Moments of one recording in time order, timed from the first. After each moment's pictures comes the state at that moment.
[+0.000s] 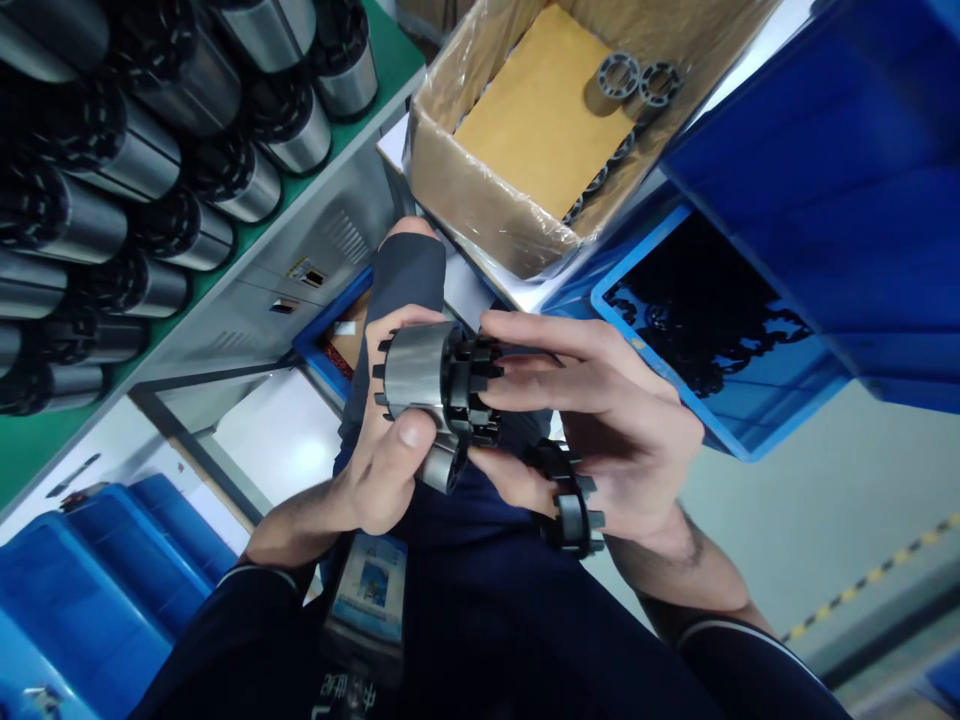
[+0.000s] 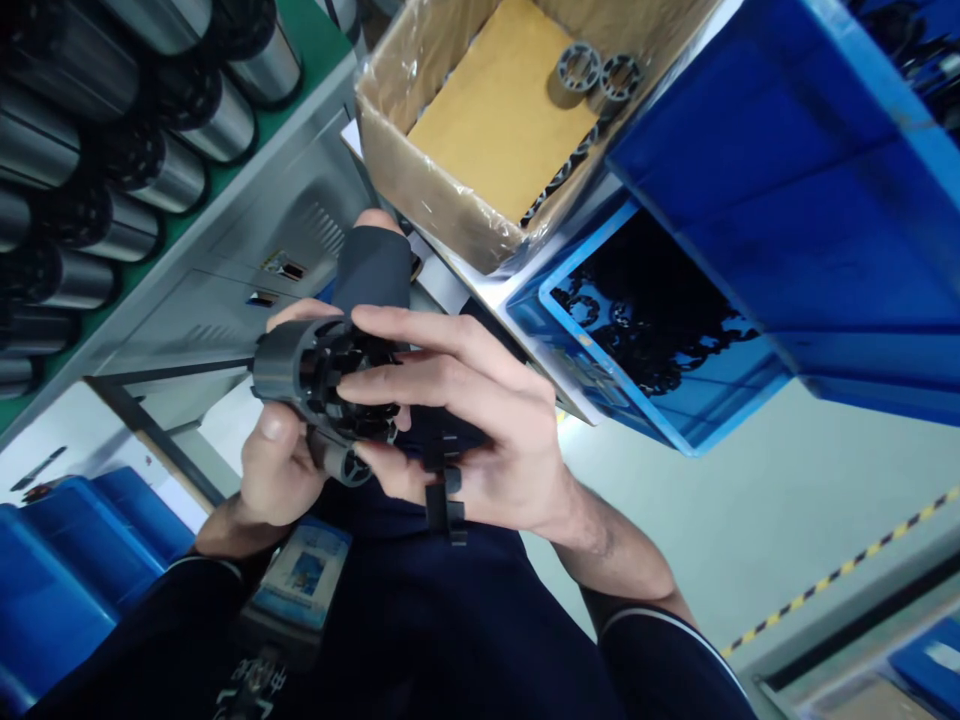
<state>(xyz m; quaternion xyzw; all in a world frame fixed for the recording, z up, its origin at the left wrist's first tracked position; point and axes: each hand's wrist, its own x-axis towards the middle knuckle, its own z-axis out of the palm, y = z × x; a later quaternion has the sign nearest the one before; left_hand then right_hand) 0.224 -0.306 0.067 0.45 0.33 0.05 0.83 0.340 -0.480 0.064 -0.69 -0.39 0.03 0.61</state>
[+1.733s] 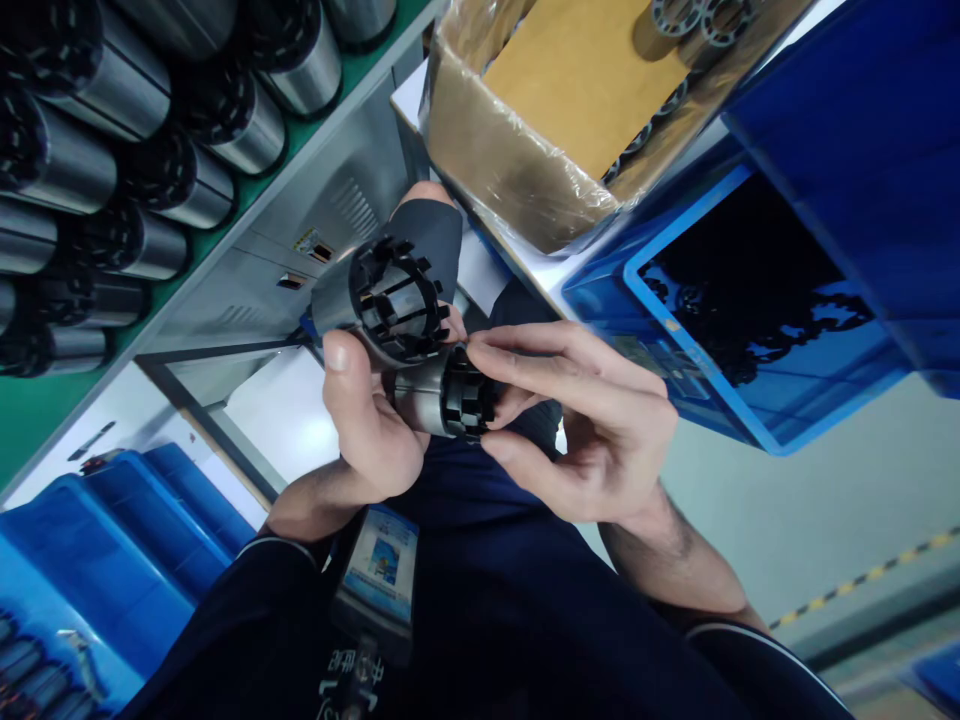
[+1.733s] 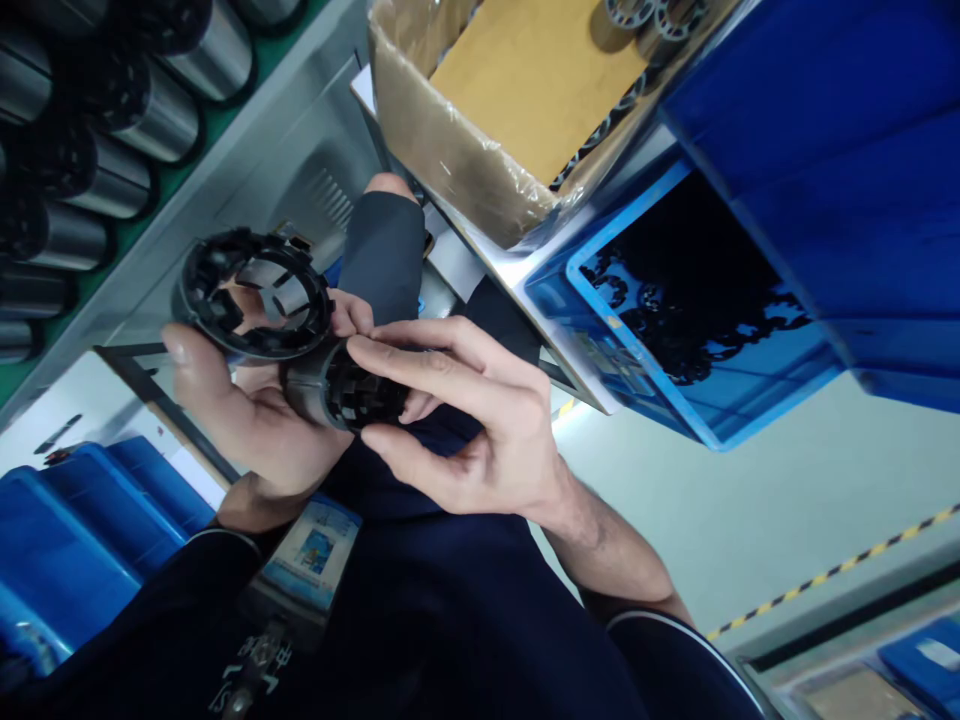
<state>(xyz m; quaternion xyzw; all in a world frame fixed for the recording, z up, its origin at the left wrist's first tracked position) 0.254 -0.323 0.061 0.52 0.27 0.25 0.77 0.322 -0.474 0.052 -0.67 -0.39 0.09 0.63</state>
